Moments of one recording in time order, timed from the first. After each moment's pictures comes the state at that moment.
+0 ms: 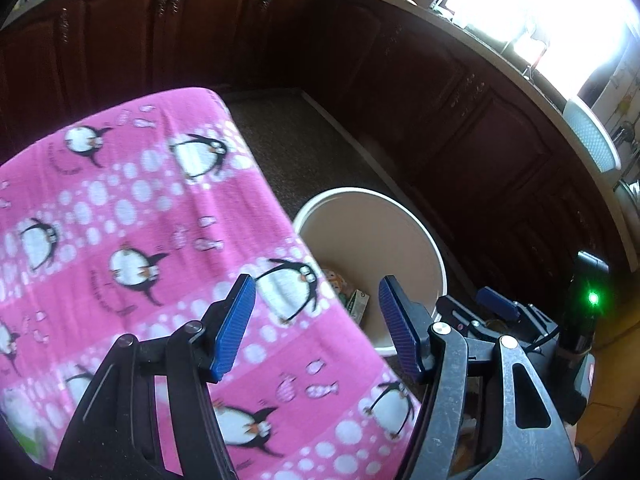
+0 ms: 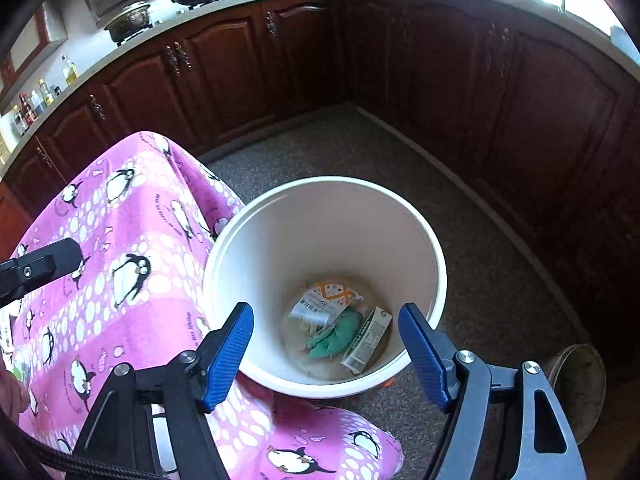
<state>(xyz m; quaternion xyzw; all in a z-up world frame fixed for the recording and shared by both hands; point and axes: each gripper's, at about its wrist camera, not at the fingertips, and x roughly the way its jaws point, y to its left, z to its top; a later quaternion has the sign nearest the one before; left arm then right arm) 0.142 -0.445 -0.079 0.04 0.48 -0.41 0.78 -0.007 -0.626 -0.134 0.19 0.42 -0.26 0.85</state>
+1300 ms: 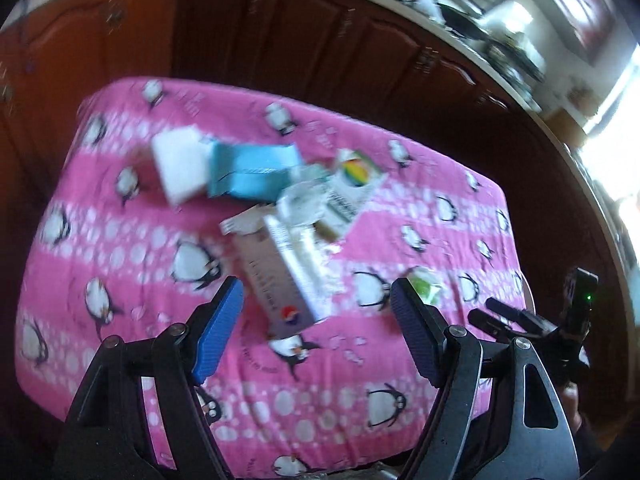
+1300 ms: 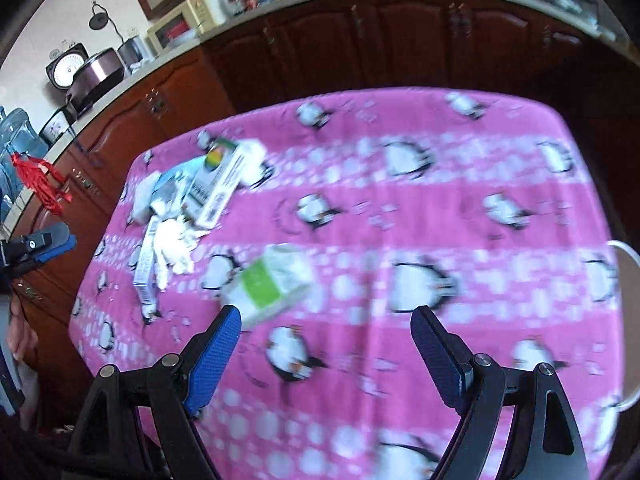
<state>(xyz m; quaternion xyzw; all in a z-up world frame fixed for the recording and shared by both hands) 0.135 0.026 -0.049 -0.12 0.48 -0.14 0.86 0.115 -0.297 -0.113 0.10 0.46 0.10 0.87</state>
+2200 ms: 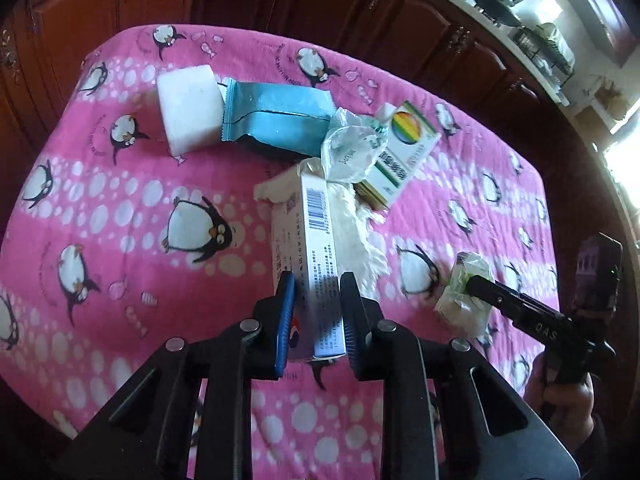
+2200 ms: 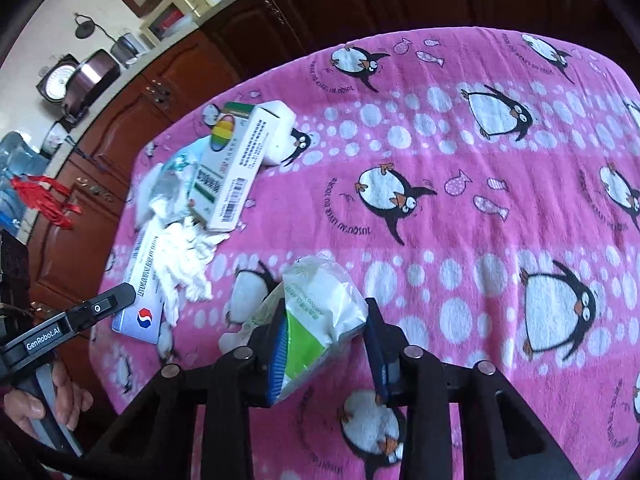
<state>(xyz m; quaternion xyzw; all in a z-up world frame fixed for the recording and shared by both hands) 0.145 0.020 -0.100 -0.11 0.51 -0.12 0.84 0.177 -0.250 -0.163 0.16 0.50 0.14 0.84</state>
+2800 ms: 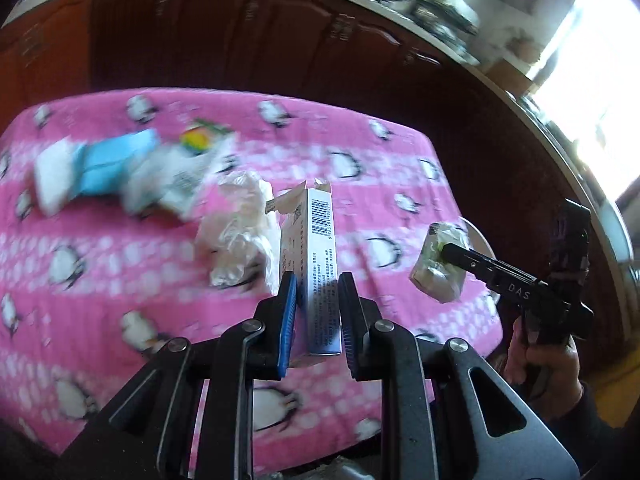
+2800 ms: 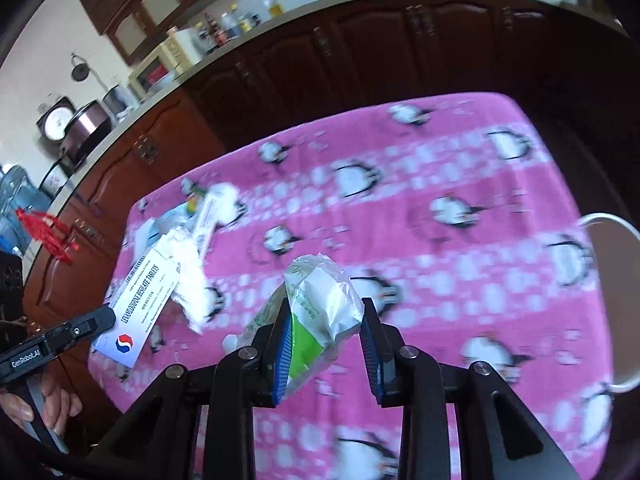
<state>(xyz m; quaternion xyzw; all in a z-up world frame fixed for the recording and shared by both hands) 0.103 -0.115 -0.043 -0.06 0.47 -0.27 0.84 0.095 -0.365 -0.099 0.17 0.42 0.06 0.89</state>
